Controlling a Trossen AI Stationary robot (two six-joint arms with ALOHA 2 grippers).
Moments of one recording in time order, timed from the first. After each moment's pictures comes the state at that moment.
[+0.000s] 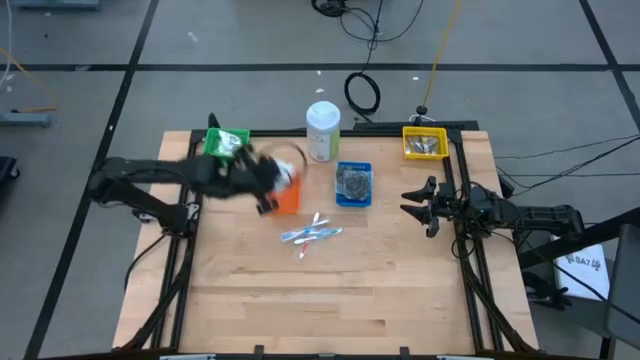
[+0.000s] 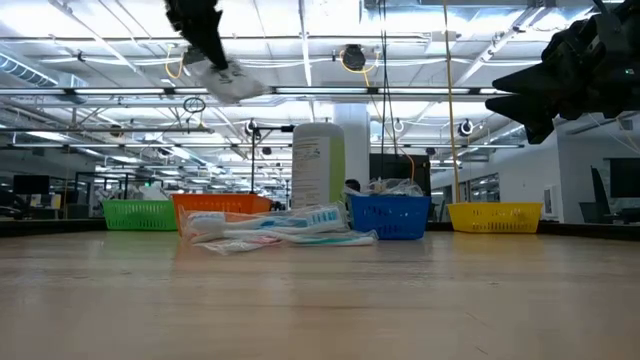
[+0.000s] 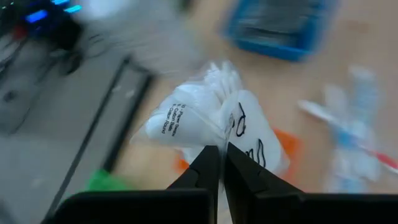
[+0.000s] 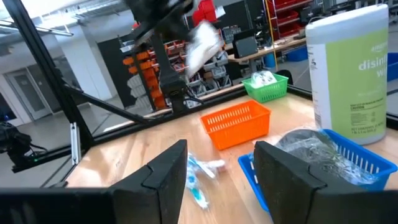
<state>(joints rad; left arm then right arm) -0.02 1.35 1.36 -1.04 -0.53 -0.20 -0.06 0.06 0.01 0.07 0.08 0.30</state>
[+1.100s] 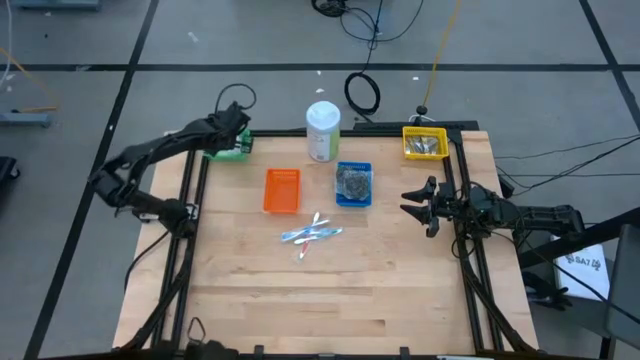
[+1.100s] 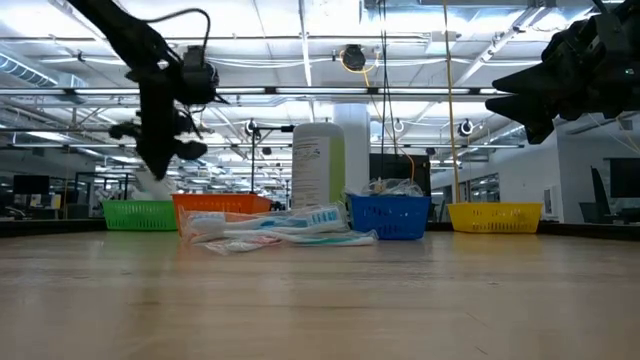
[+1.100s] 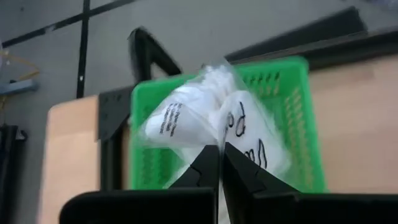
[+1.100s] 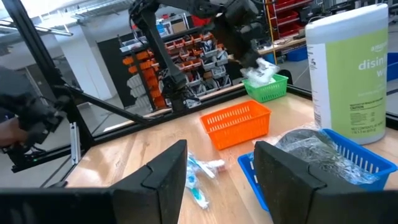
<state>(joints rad) 0.88 1.39 0.91 -0.67 -0.50 -0.39 -0.06 0.06 0.01 0.07 0.08 0.30</state>
